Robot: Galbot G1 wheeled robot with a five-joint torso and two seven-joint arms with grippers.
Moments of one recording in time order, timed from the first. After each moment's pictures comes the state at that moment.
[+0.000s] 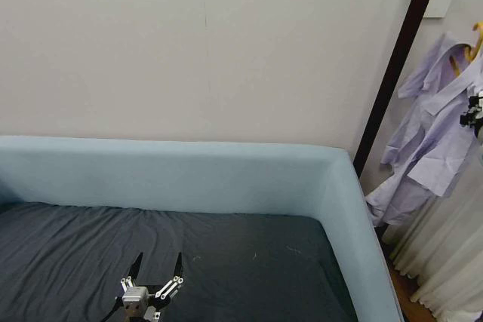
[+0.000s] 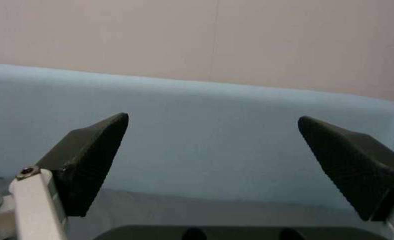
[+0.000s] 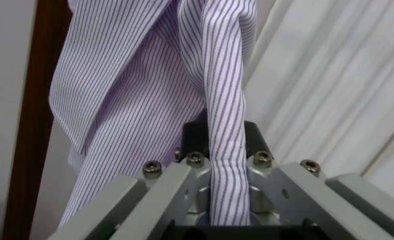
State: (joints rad) left arm 1.70 -1.21 -0.38 -2.04 -0.21 -0.42 -0.27; right arm 0.06 0.42 -0.34 1.32 0.90 -0.36 0.45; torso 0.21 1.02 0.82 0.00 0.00
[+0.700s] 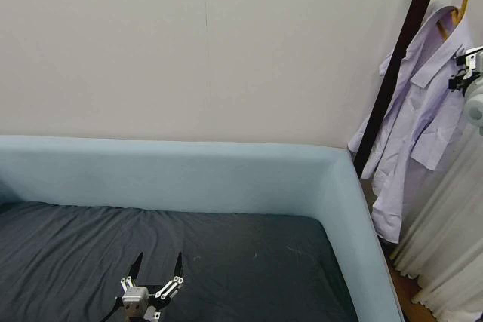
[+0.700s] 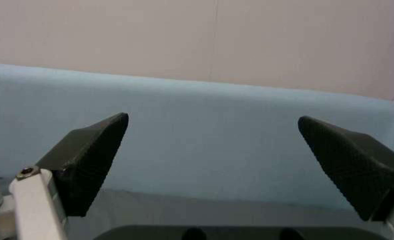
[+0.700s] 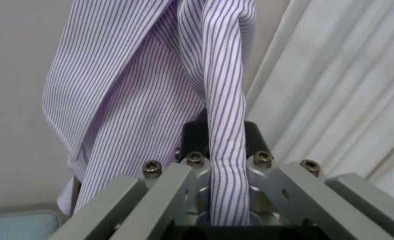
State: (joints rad) left arm 1.70 -1.21 -0.38 -2.04 -0.21 -0.42 -0.27; right arm 0.43 0.50 -0.60 1.37 1.17 -0.61 0.63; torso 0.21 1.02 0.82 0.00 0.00
